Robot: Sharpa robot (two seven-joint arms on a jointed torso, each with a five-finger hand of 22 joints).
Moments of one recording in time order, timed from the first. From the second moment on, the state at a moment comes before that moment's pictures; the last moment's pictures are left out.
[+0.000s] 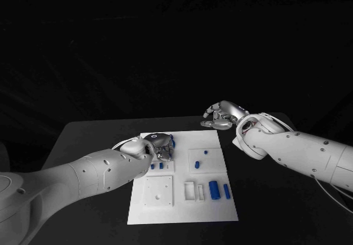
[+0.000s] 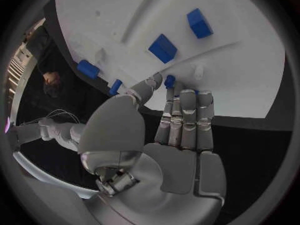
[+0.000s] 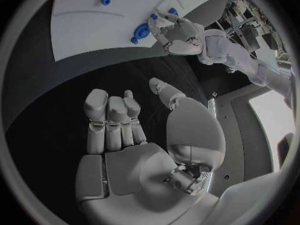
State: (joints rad) left arm 1.23 -0.36 -0.24 0.93 -1.42 -0.28 -0.05; left_hand 1.13 -0.20 0.57 -0.20 0.05 0.96 0.14 0.21 0.59 1.18 0.09 0.11 0.24 1.07 -0.02 1.28 0.57 0.06 0.88 -0.11 0.99 1.31; right arm 1.24 -0.71 0.03 1.29 -1.28 -0.43 -0.11; right_hand 0.96 -0.24 0.59 -0.10 0.26 0.91 0.12 0.31 0.47 1.12 0.00 1.16 1.16 1.29 -0.10 1.21 1.00 0.14 1.27 -0.11 1.05 1.31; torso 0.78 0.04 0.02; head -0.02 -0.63
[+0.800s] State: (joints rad) left arm 1.23 -0.36 -0.24 0.92 -1.42 -0.28 -0.05; left_hand 1.24 -0.14 0.63 -0.24 0.05 1.03 0.11 0.25 0.60 1.28 0.05 0.13 0.24 1.11 -0.06 1.32 0.57 0.07 0.91 -0.12 1.02 1.31; right arm 1.24 -0.71 0.03 1.29 -1.28 -0.43 -0.11; right_hand 0.96 -0.24 0.59 -0.10 0.26 0.91 0.12 0.31 0.47 1.12 0.00 1.16 1.16 1.29 -0.10 1.21 1.00 0.14 1.27 -0.11 1.05 1.31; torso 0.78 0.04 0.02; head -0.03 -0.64
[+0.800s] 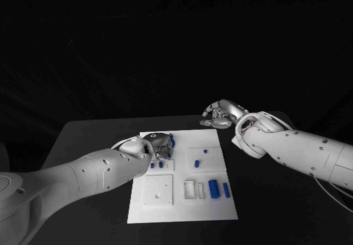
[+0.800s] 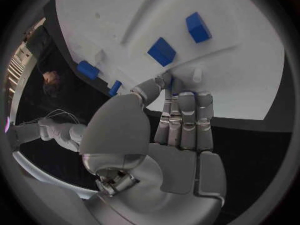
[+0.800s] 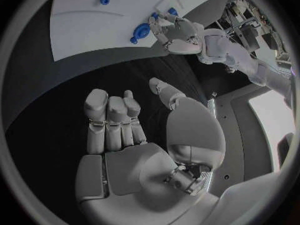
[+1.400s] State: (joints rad) left arm 1.23 -0.37 -0.24 0.93 -1.39 -0.33 -0.03; left_hand 1.22 -0.12 0.64 -0.24 0.05 1.07 0.09 0.27 0.60 1.32 0.04 0.13 0.25 1.14 -0.08 1.33 0.57 0.07 0.93 -0.13 1.03 1.31; right arm 1.24 -0.71 0.03 1.30 -1.28 -0.43 -0.11; right_hand 0.96 -0.24 0.59 -0.10 0.26 0.91 0.12 0.31 0.47 1.11 0.00 1.17 1.16 1.29 -0.10 1.21 1.00 0.14 1.27 -0.11 1.05 1.31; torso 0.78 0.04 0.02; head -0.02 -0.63
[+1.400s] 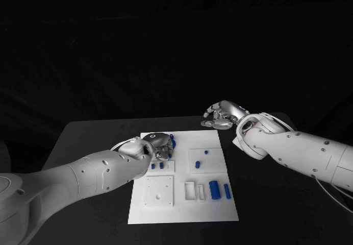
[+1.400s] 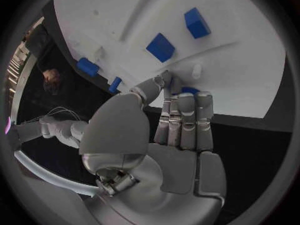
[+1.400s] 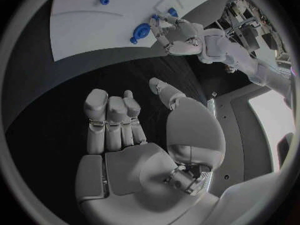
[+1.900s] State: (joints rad) left arm 1.23 -0.46 -0.19 1.01 -1.31 -0.37 -0.01; left_hand 1.22 -0.12 0.64 -0.23 0.05 1.08 0.09 0.27 0.60 1.34 0.03 0.14 0.25 1.15 -0.08 1.34 0.57 0.07 0.94 -0.13 1.04 1.31; right arm 1.24 -0.72 0.03 1.30 -1.28 -0.43 -0.11; right_hand 0.96 -0.24 0.59 -0.10 0.26 0.91 0.12 0.31 0.47 1.11 0.00 1.17 1.16 1.29 -0.10 1.21 1.00 0.14 1.27 -0.11 1.05 1.31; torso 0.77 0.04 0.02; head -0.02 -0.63
